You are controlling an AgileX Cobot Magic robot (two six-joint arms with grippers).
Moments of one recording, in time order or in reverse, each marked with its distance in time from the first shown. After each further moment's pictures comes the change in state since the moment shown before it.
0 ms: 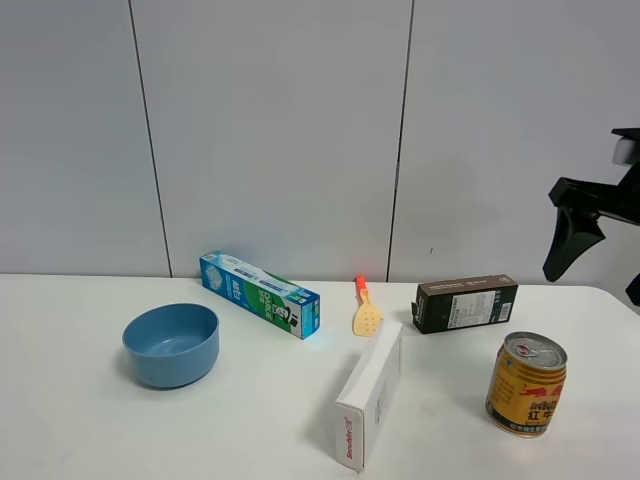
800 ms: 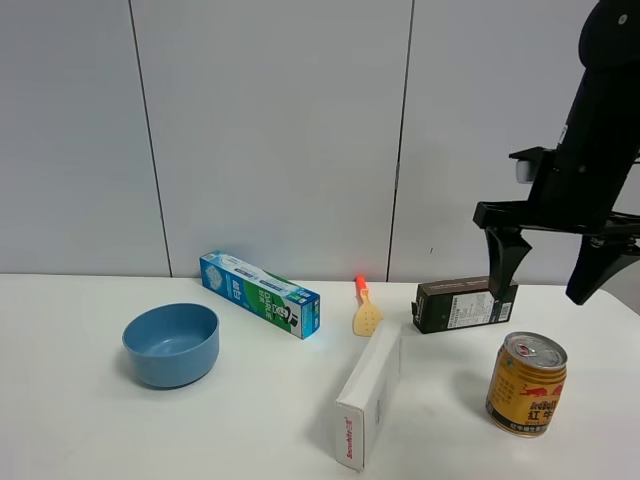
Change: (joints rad) left arm 0.000 0.000 0.000 -0.001 0.000 0.000; right arm 0.213 0.219 -0.258 -0.197 0.234 0.122
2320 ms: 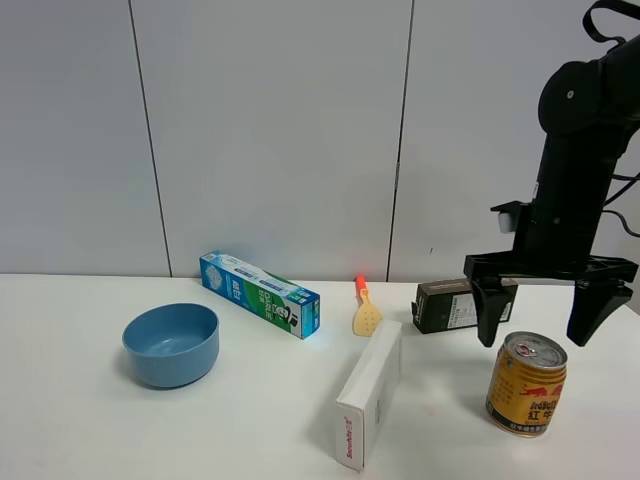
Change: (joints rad) left arm 0.000 0.000 0.000 0.000 0.000 0.000; right arm 0.001 0.139 -0.006 -0.012 -0.006 -0.017
